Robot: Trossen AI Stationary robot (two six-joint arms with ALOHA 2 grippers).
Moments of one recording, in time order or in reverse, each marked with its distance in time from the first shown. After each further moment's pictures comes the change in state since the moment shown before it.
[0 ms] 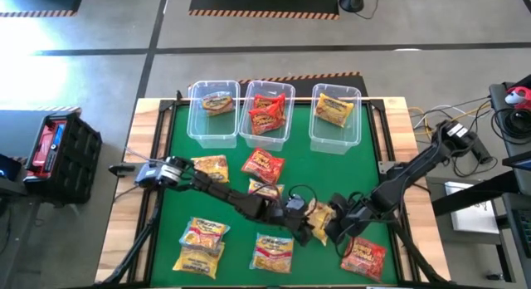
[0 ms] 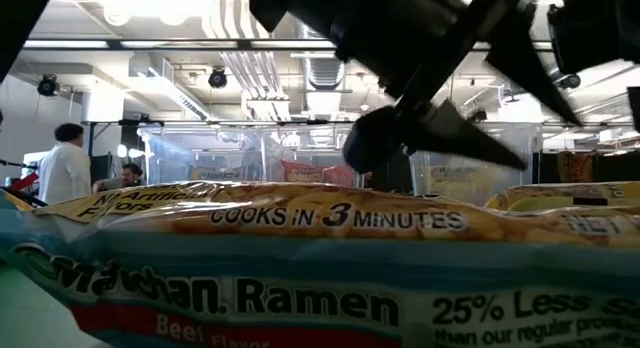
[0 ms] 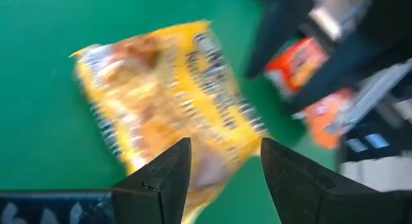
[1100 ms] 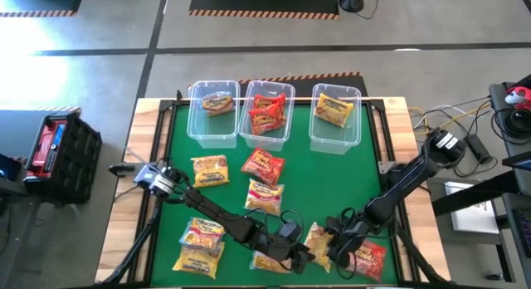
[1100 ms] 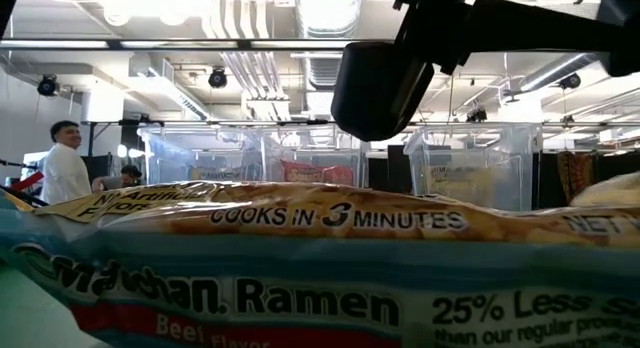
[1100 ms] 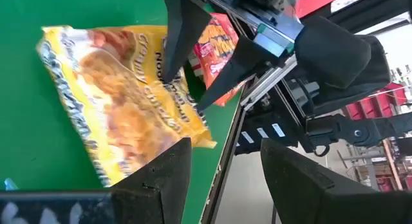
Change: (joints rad) left arm -0.168 0.000 0.002 0.190 -0.056 -0.272; right arm 0.063 0.214 -0.005 0.251 -0.144 -0.261
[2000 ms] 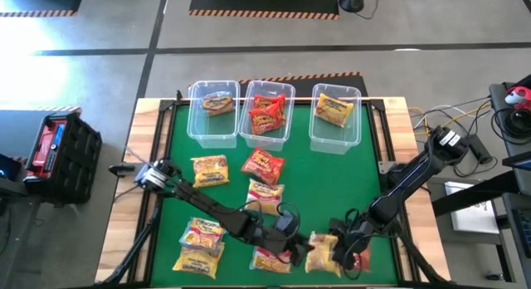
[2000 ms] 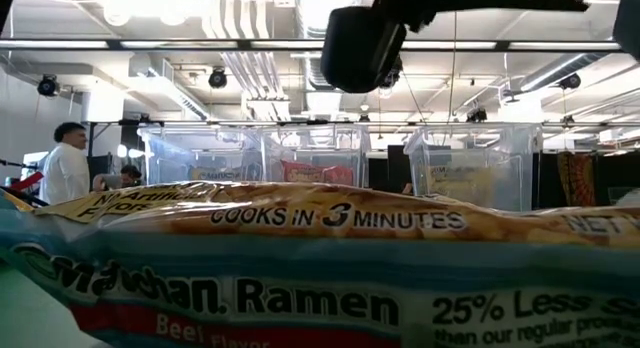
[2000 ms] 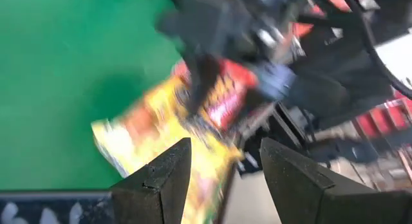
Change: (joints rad) left arm 0.015 -0.095 -0.050 -0.028 -0.061 0.066; right arm 0.043 -0.077 -0.005 0.014 -0.055 0.101
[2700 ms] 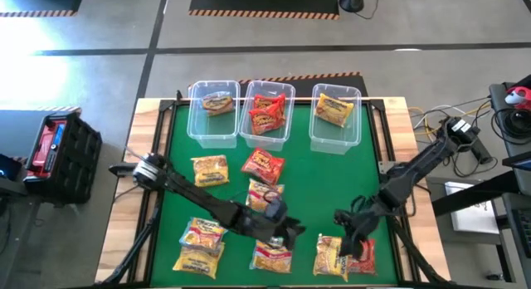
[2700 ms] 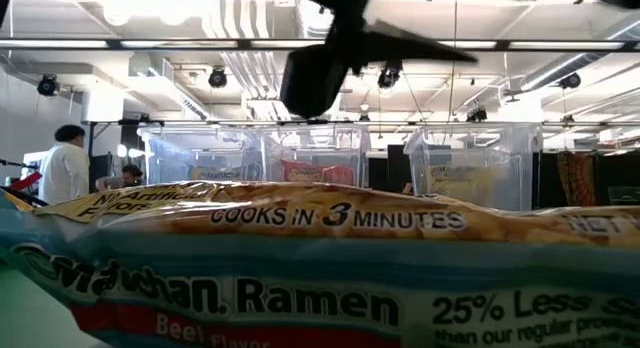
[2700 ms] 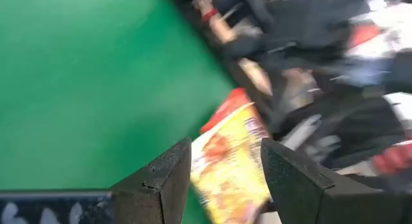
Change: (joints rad) left arm 0.036 -0.101 -0.213 0.128 -0.149 0.008; right arm -0.067 -0.224 -0.008 -0.064 -0.152 0.086
